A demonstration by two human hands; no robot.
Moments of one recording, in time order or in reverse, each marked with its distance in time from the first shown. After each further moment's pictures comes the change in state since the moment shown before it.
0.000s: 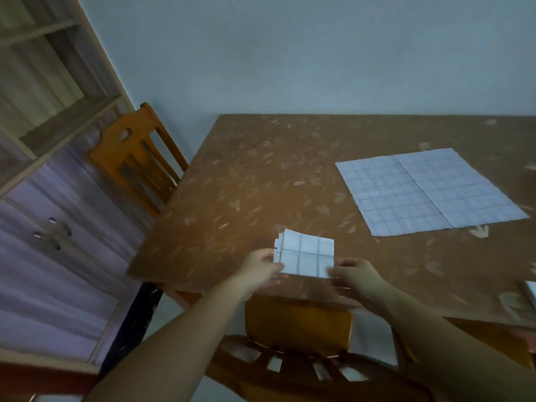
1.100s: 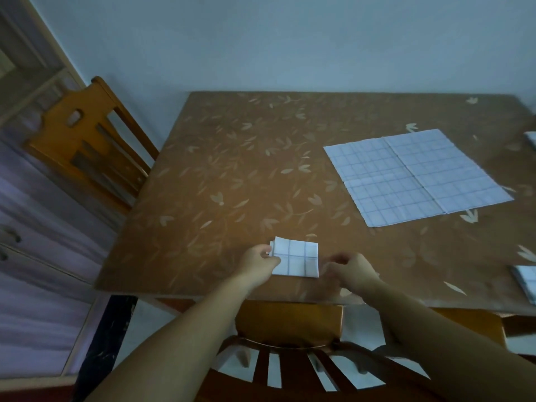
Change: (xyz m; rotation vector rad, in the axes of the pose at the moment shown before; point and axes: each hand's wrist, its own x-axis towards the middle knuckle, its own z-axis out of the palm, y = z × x) left_hand 0.076 -0.019 -0.005 0.311 0.050 0.003; right_hand 0.056 0.014 0.006 -0.470 0.230 -0.044
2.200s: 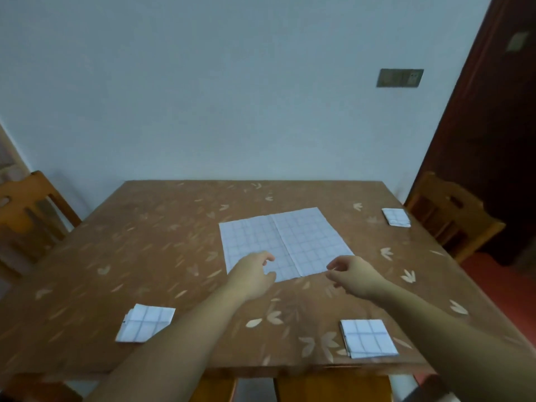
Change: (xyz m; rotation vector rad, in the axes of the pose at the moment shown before) left_hand -0.071 0.265 0.254 0.481 0.131 0.530; right_hand -0.021 0.124 -0.381 -0.162 0.131 -0.268
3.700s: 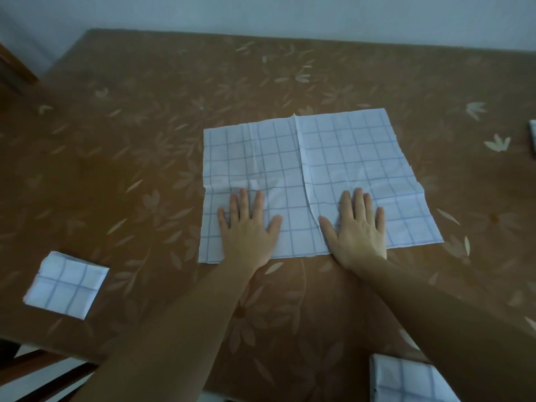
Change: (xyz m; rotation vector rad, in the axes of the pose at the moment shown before) left_hand 0.182 -0.117 0.177 0.400 0.106 -0.412; right_hand 0.265 0.118 0.145 -0.535 0.003 -0.141
